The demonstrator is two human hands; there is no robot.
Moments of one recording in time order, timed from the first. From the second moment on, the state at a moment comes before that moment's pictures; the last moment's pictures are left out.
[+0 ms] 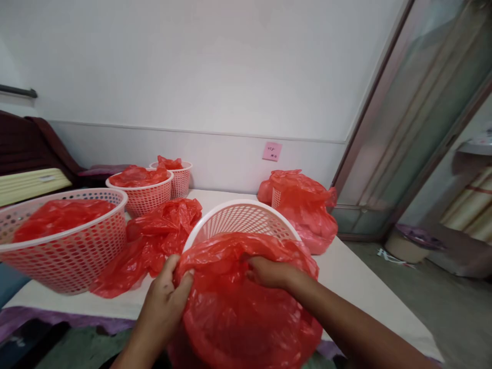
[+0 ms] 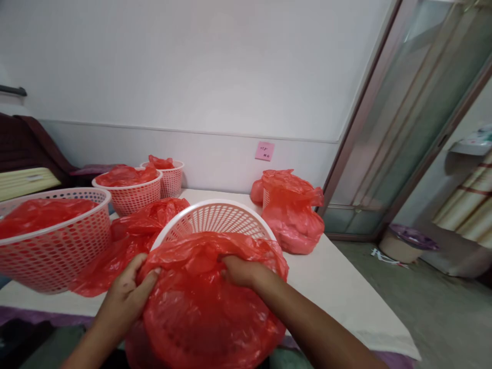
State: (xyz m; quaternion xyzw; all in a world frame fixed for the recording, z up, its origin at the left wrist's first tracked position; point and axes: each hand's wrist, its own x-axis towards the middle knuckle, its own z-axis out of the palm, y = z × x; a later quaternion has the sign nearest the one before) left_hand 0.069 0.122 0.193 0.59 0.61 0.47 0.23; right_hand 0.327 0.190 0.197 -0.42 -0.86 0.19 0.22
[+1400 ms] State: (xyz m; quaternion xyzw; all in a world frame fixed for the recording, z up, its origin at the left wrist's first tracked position) left_hand 0.050 0.149 0.214 0.53 0.54 0.47 0.46; right_hand 0.353 0.263 0.255 -0.59 -0.74 0.08 0.33
